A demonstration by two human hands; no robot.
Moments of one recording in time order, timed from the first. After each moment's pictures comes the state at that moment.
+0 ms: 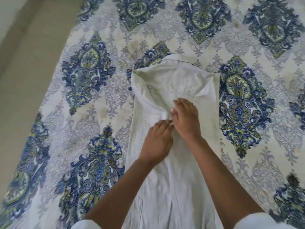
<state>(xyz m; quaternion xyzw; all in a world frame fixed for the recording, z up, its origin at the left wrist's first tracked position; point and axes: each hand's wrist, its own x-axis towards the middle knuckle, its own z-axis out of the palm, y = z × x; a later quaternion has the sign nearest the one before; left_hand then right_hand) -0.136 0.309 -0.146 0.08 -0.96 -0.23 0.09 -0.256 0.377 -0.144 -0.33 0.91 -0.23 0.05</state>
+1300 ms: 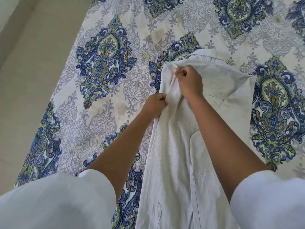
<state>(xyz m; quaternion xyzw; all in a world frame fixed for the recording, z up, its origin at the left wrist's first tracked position) -0.194 0.181 -0.139 0.40 -0.68 -0.61 -0.08 -0.313 0.241 -0.130 -0.15 0.90 -0.37 0.18</state>
